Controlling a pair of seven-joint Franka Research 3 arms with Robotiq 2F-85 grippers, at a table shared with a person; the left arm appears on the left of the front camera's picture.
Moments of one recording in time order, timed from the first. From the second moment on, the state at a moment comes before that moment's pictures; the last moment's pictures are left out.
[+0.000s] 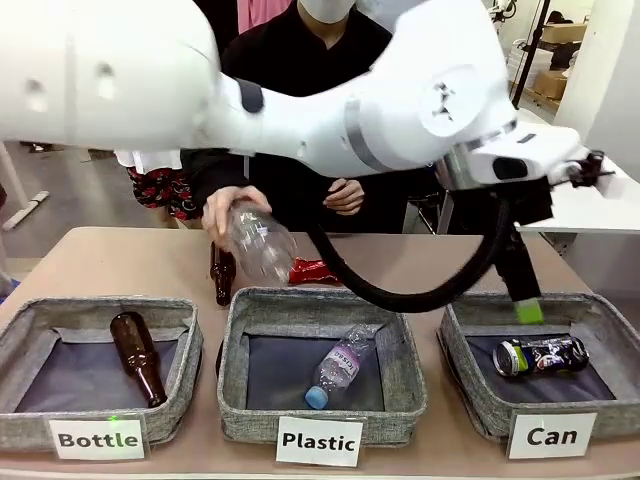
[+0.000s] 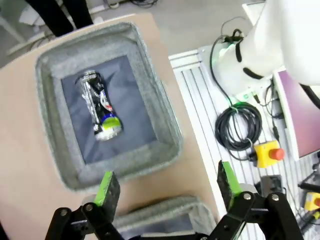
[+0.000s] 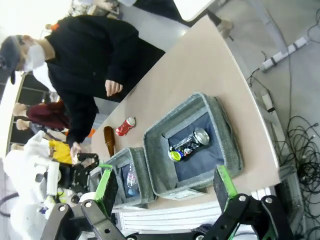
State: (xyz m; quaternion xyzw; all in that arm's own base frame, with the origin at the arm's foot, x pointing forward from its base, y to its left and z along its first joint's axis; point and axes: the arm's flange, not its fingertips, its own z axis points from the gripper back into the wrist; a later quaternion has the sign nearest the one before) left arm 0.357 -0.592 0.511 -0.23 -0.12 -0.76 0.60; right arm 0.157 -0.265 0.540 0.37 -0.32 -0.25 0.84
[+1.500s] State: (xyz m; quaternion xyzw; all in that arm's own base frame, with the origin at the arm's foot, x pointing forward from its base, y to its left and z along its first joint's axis) left arm 0.378 -0.506 0.534 -0.35 -0.09 -0.73 0.58; right arm 0.186 -0.214 0.529 0.35 -0.29 -0.24 0.86
